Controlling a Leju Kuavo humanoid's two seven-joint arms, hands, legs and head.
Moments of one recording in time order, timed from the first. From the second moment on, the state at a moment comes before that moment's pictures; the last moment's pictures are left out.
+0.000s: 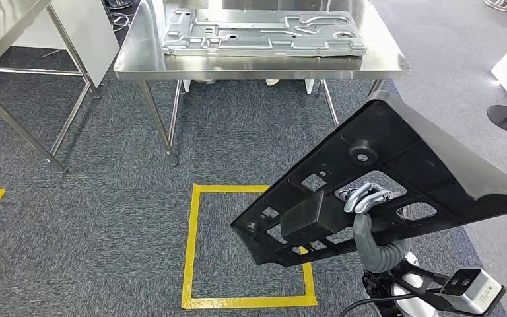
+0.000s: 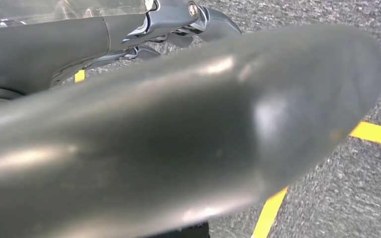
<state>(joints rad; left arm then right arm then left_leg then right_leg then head) -0.04 0.10 -0.65 -0.14 1.15 0.14 -0.36 -0.06 -0.19 0.28 -1.88 -0.17 0.12 -0.68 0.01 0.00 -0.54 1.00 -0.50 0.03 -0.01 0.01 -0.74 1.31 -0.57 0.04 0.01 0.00</state>
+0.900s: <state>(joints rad) -0.04 0.10 -0.65 -0.14 1.17 0.15 -0.37 -0.11 -0.19 0.31 -1.86 -0.17 0.13 -0.69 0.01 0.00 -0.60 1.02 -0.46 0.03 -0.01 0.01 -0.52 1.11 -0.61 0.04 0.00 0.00</state>
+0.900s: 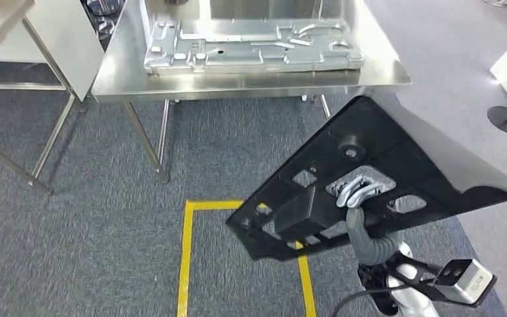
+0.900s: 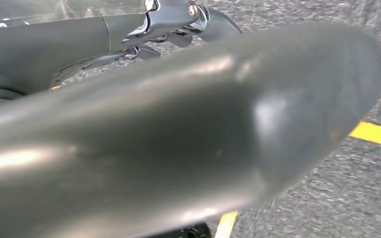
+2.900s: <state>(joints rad) -0.06 0.10 -0.73 -0.14 1.22 0.15 -0.38 -0.39 -0.12 0.56 -1.75 -0.43 0.38 -0.42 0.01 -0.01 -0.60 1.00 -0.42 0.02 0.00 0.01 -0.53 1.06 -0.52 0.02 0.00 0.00</state>
